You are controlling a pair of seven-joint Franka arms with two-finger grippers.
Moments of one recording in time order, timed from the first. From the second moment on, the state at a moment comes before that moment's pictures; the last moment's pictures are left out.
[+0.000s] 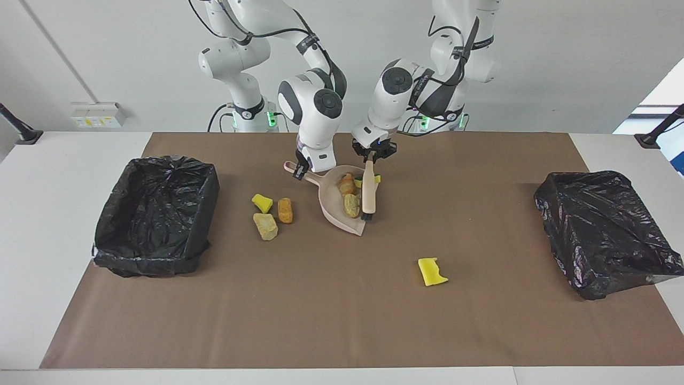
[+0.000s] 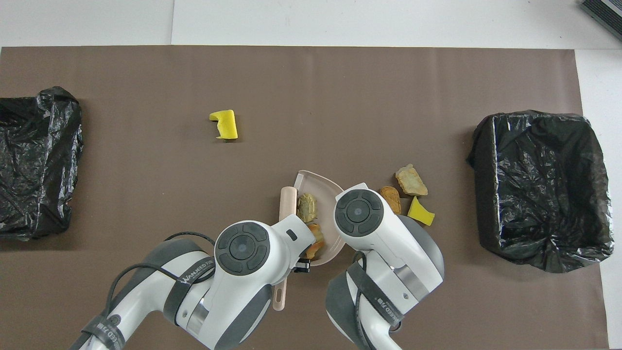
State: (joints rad) left arm -0.74 -0.01 0.02 -2.17 -0.21 2.11 -0.47; right arm 0.59 0.11 -0.01 -2.09 -0.15 1.90 -0.55
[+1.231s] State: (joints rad) left arm -0.29 0.28 0.04 -1.73 -0.07 1.97 0.21; right arm 0.59 0.11 -0.01 -2.09 -0.15 1.90 -0.55
